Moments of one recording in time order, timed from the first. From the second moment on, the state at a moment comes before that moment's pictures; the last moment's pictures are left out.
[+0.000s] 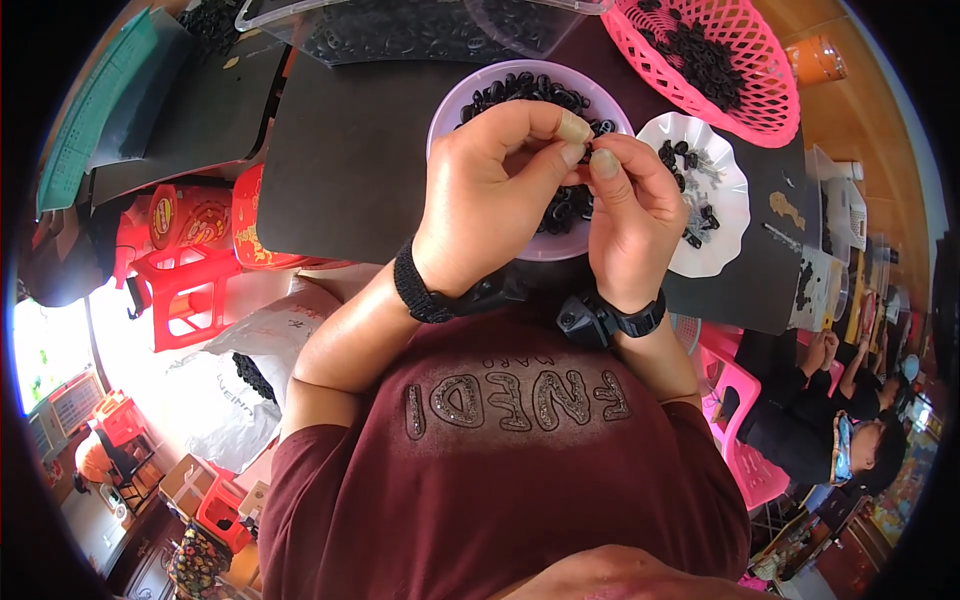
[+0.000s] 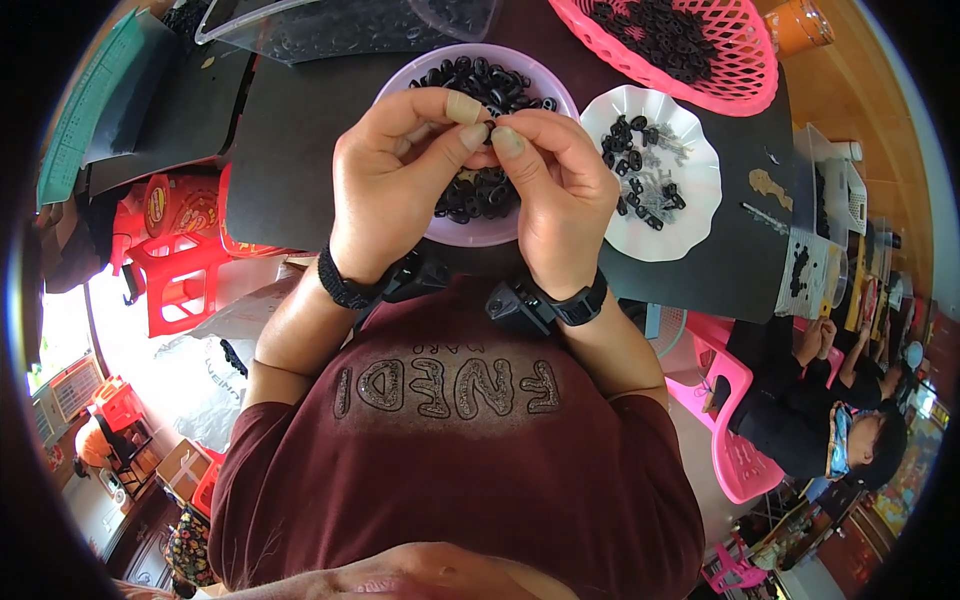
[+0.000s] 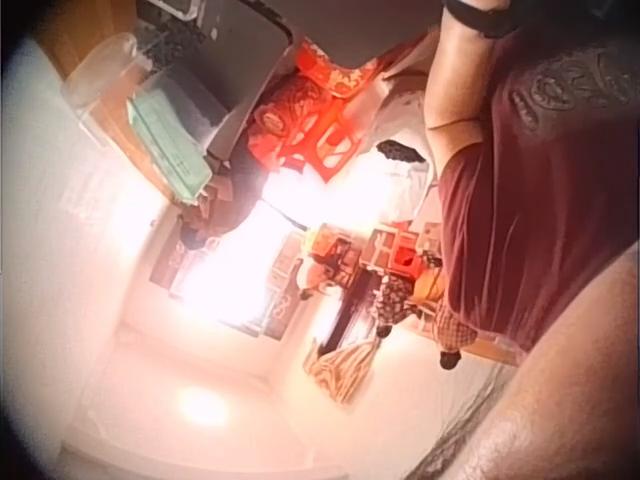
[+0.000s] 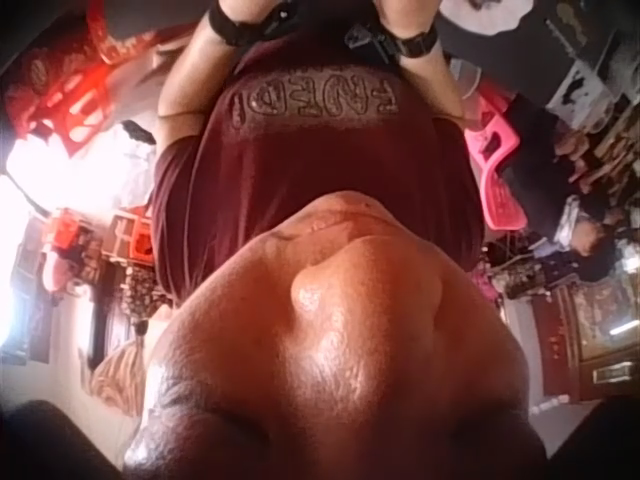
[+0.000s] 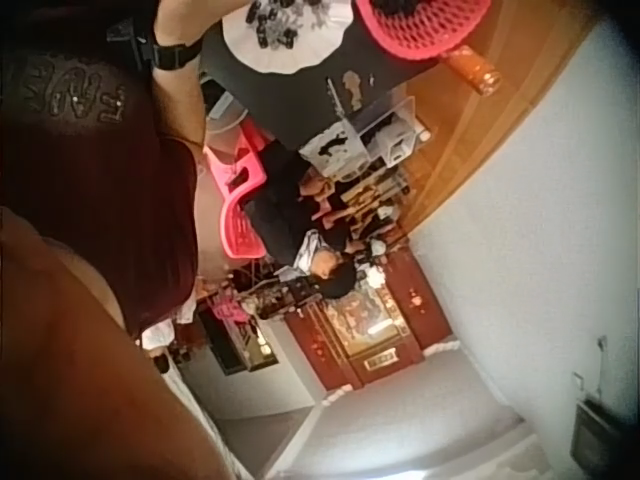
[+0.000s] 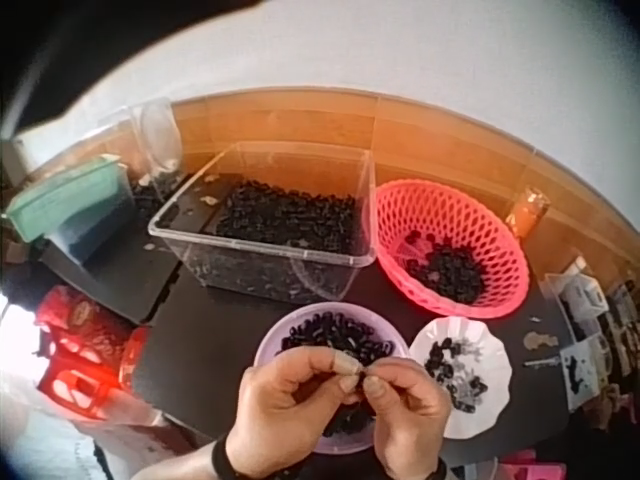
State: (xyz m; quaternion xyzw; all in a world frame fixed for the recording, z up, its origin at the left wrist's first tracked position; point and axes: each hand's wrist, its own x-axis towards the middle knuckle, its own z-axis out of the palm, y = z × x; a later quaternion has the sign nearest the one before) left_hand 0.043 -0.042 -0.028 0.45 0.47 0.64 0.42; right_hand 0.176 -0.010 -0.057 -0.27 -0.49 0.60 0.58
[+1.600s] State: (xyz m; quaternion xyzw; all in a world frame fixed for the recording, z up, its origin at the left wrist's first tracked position) left_hand 0.033 -0.043 -0.047 0.52 0.35 0.70 0.35; right_hand 0.196 -0.002 -0.046 -0.16 -0.25 0.91 0.28
